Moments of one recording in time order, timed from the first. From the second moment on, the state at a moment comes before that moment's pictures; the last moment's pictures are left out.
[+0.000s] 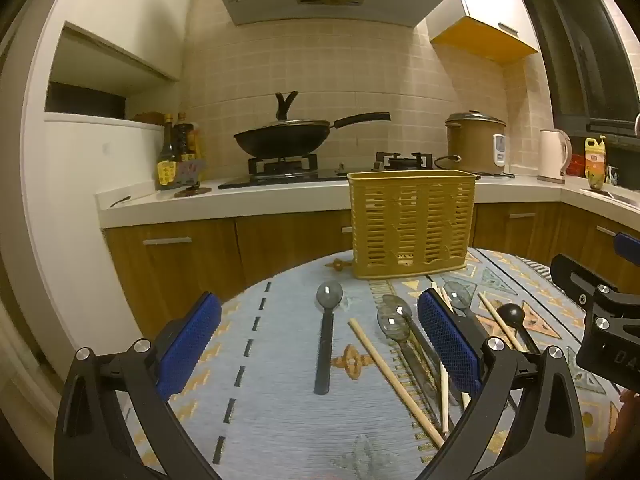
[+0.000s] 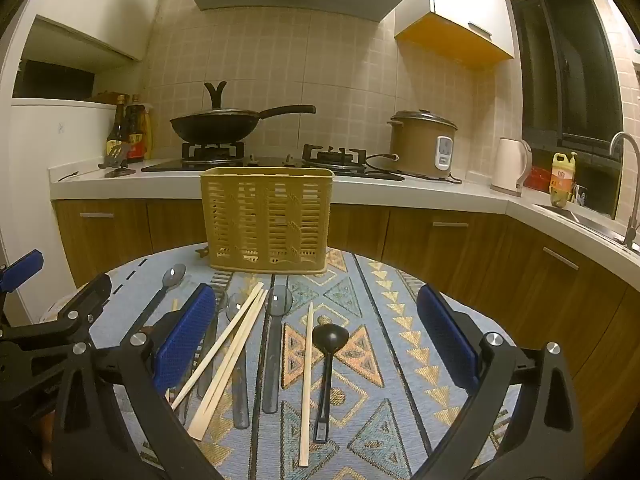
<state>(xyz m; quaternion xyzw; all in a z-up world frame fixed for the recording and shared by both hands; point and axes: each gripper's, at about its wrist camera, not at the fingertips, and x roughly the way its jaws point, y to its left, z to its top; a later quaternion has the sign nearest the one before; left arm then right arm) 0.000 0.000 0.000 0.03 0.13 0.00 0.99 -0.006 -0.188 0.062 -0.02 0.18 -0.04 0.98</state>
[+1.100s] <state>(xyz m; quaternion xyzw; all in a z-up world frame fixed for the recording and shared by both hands) 0.004 0.001 -0.003 0.01 0.14 -0.03 0.99 -0.006 -0.196 0.061 -0.01 0.18 -0.04 0.98</state>
